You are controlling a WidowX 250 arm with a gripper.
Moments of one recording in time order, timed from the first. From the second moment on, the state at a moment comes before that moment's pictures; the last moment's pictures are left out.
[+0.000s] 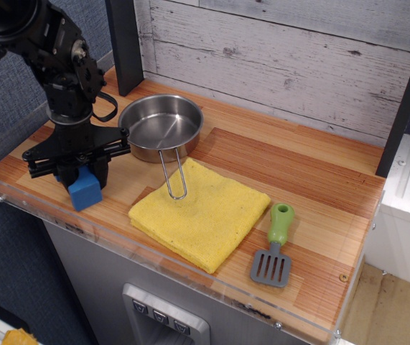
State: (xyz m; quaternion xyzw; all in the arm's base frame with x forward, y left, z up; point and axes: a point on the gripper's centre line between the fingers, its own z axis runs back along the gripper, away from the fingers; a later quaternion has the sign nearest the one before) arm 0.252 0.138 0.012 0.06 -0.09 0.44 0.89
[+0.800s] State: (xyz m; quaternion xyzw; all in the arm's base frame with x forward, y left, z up) arm 0.254 0.134 0.012 0.05 -0.09 0.43 0.90
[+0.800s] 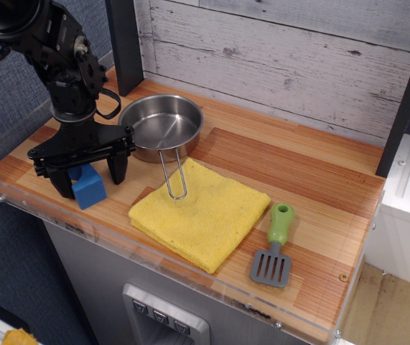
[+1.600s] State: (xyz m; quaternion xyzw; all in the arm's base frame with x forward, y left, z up) arm 0.265 0.123 0.089 0.01 -0.16 0.39 0.91
